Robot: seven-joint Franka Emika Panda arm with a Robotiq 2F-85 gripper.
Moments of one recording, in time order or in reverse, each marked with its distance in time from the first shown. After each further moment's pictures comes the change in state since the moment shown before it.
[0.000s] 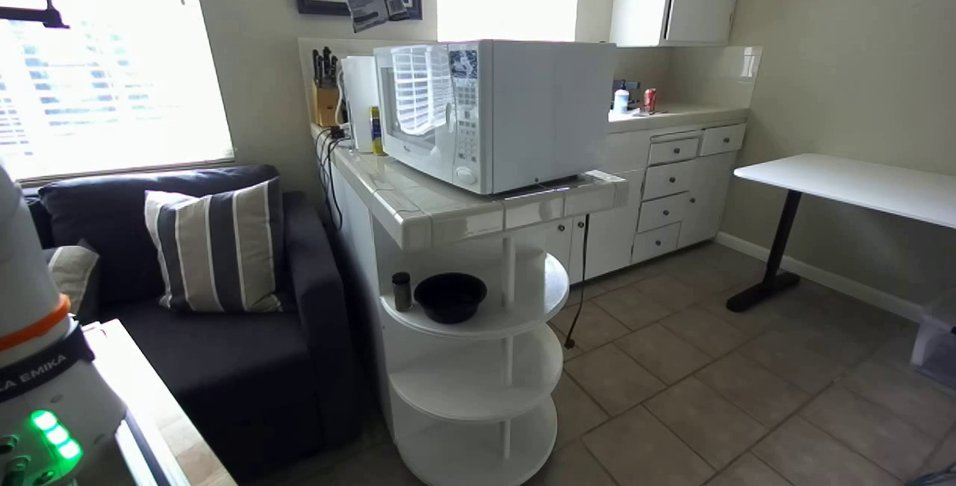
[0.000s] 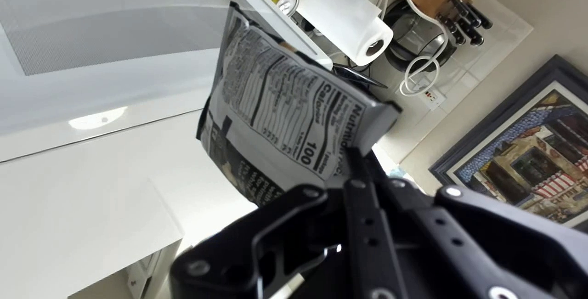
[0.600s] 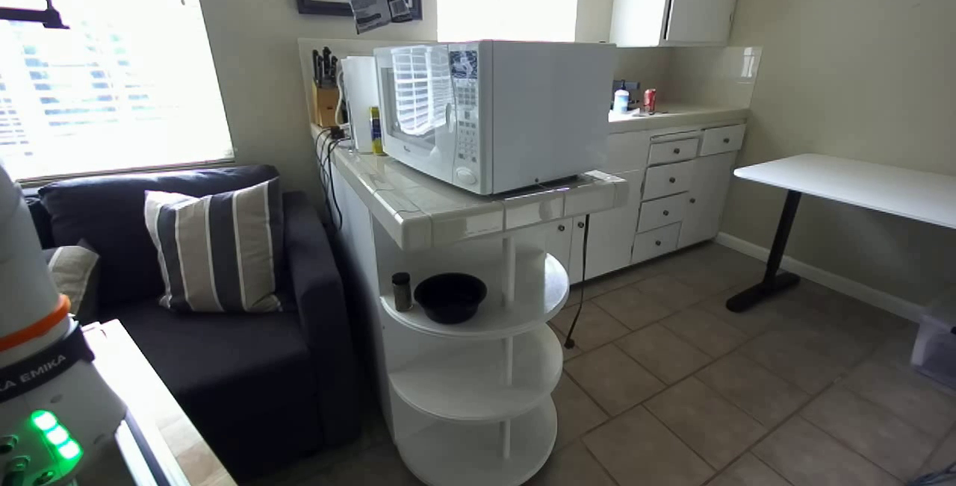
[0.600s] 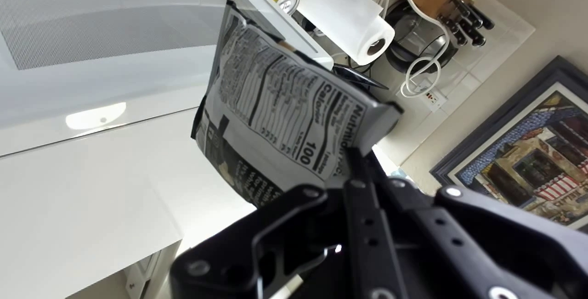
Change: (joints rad) arm 0.001 0.029 0.000 0.029 -0.001 -0.006 0.000
